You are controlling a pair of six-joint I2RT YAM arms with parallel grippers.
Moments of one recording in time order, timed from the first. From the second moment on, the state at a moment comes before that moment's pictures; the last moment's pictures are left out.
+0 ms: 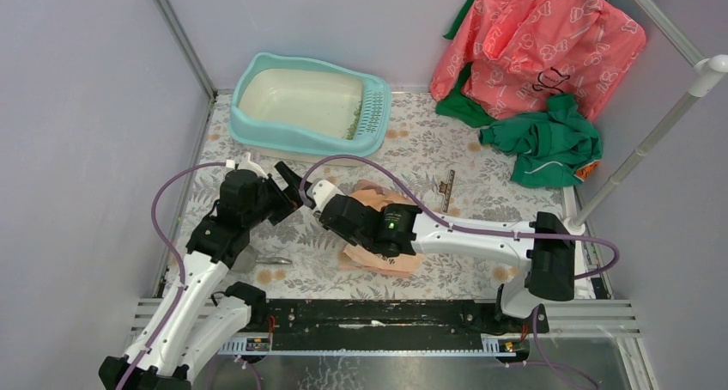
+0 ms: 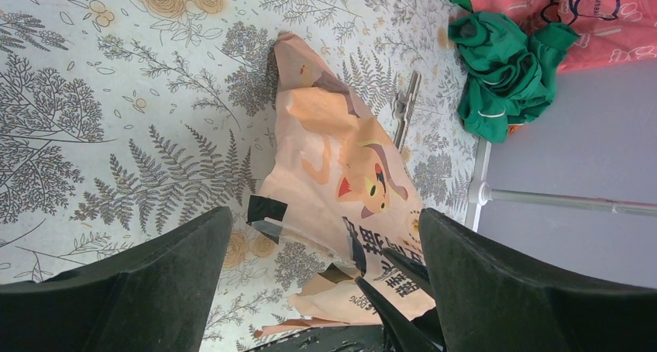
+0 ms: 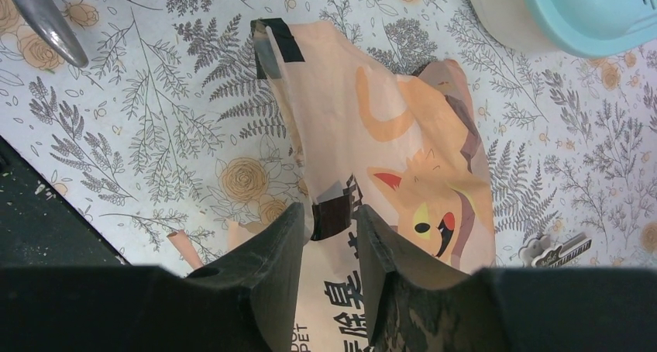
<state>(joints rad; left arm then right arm) -0.31 0.73 0.73 -0.52 0.18 -0.89 1.28 1.63 1.36 -0.56 0.45 0.07</state>
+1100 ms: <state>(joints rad) -0.31 0.74 0.73 -0.52 0.17 -0.89 1.26 1.67 1.35 -0.57 0.43 0.07</state>
